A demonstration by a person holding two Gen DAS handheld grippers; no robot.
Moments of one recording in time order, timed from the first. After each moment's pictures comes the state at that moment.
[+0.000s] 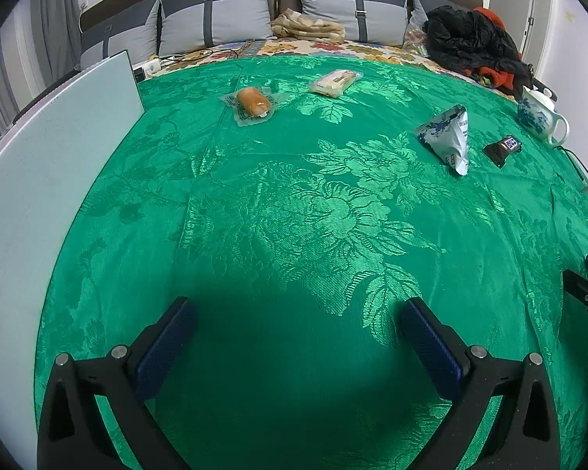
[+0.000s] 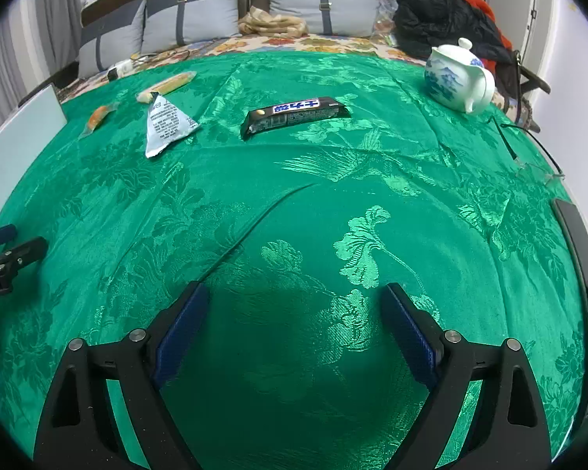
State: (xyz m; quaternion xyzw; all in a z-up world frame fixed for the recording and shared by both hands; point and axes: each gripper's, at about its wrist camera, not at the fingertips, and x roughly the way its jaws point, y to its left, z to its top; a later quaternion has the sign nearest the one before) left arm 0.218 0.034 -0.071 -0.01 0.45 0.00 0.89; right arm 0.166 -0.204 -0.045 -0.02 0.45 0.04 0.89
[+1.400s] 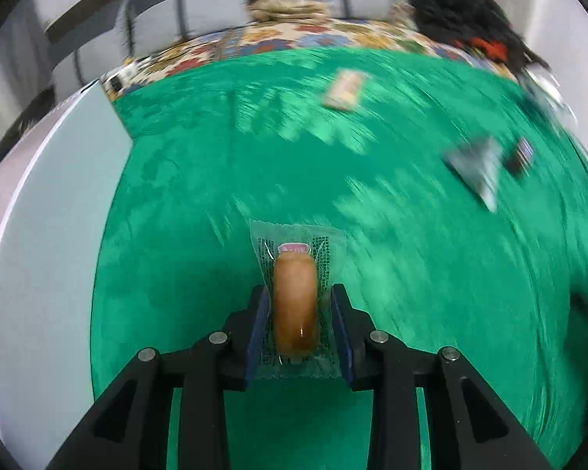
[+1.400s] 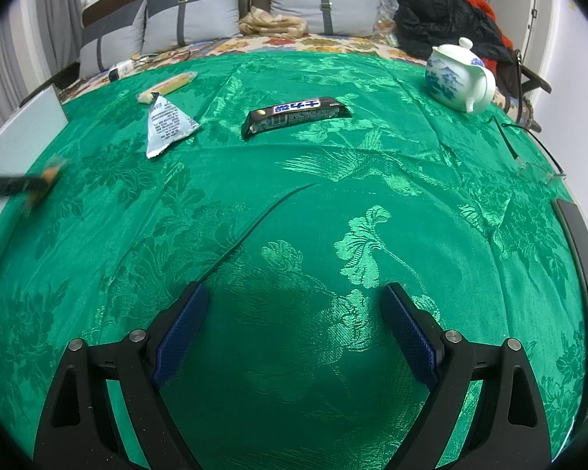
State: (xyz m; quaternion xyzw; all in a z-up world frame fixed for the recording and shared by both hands) left arm 0.268 0.056 -0.045 0.05 0.50 -0.04 0.86; right arm 0.167 -0.203 -0.046 -0.02 0.45 0.04 0.89
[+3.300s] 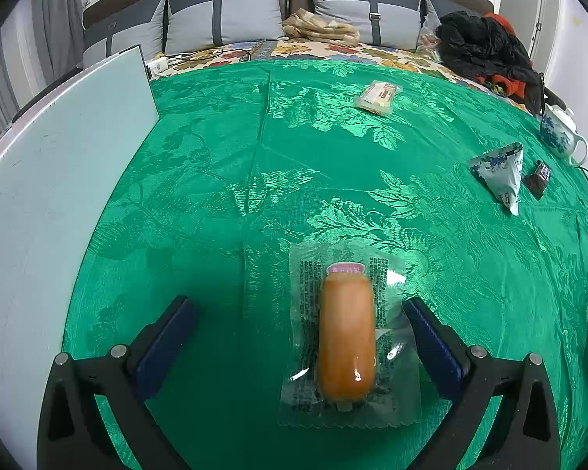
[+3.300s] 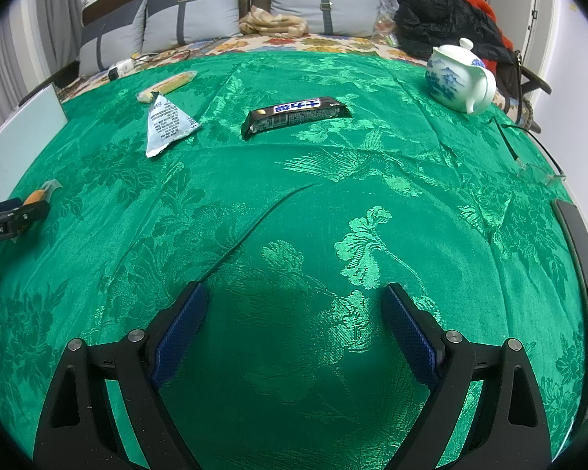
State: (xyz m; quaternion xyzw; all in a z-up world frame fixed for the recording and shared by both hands) left arm 0.263 0.081 -0.074 -0.01 0.45 0.00 0.89; right arm 0.167 -0.204 -0.046 -0.02 0.45 0.04 0.89
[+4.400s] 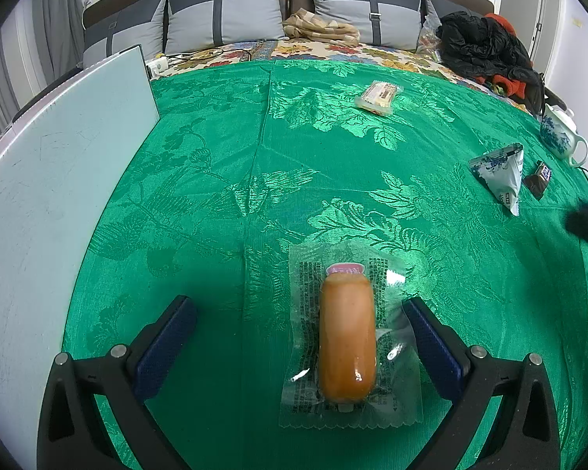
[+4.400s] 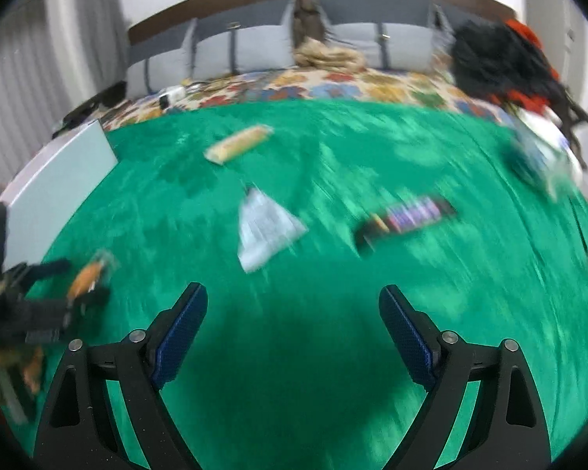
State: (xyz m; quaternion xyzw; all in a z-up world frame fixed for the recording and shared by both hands) left arm 0.263 0.081 -0.074 -0.01 0.45 0.00 0.89; right arm 0.247 -0.130 -0.019 -0.02 0.41 0.14 0.90
